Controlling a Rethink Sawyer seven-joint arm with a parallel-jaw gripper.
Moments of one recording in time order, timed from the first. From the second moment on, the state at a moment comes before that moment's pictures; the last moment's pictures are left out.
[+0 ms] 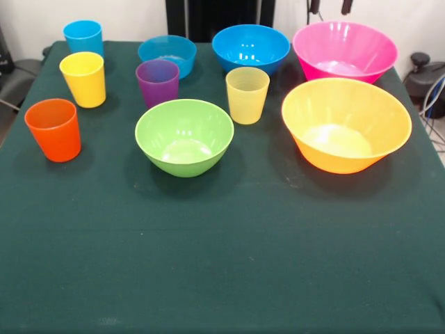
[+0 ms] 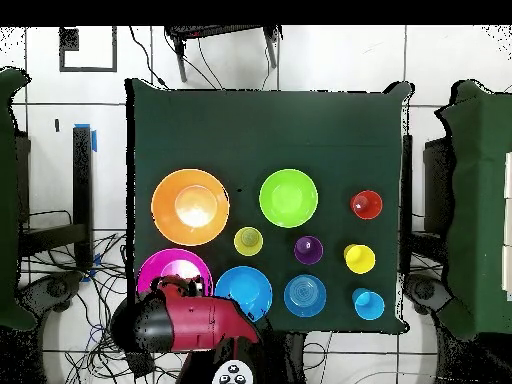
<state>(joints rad) 0.08 -0.90 -0.04 2.20 0.05 0.22 1.77</state>
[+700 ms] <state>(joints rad) 0.03 -0.84 -0.04 2.18 0.05 0.41 1.77</state>
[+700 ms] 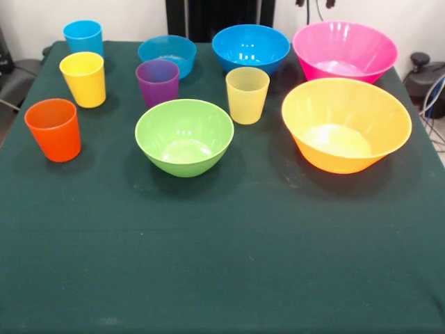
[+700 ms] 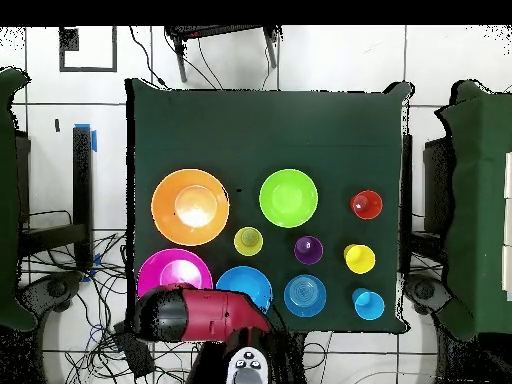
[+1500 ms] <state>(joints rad) -0.14 -0.56 -0.01 2.13 -0.04 0.24 1.77</state>
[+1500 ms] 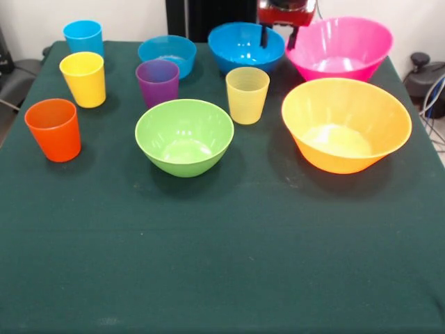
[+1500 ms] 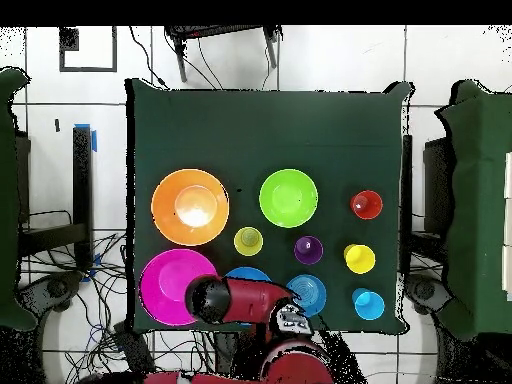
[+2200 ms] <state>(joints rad) -0.26 -0.37 0.03 2.06 -0.17 0.20 1.77</state>
